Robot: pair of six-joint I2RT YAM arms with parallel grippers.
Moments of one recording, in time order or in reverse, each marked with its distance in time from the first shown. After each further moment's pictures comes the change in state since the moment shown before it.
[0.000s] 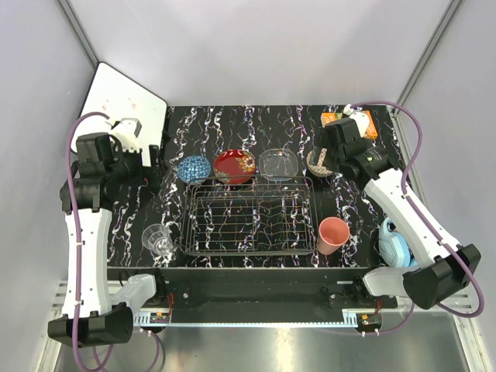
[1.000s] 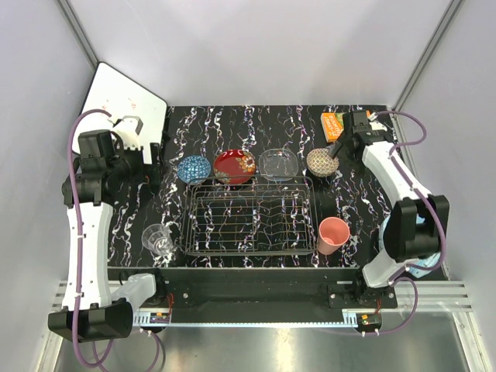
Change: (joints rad) left arm 0.005 0.039 0.002 0.013 0.018 -0.001; right arm -0.314 0.300 0.013 0.042 -0.109 0.206
